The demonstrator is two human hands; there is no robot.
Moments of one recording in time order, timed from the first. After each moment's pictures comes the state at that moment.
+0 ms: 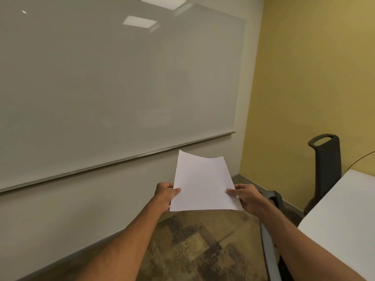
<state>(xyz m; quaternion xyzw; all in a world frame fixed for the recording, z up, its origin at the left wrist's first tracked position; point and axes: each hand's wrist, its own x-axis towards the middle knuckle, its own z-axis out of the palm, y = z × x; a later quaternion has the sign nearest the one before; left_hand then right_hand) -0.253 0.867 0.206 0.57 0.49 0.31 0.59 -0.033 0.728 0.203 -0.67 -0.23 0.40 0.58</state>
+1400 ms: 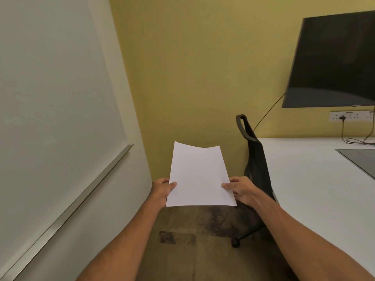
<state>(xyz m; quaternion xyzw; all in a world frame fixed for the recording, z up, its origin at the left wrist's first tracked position) 0.350 1.248 0.184 0.68 0.26 0.05 0.68 0.401 1.001 0.174 -0.70 0.09 0.18 0.69</state>
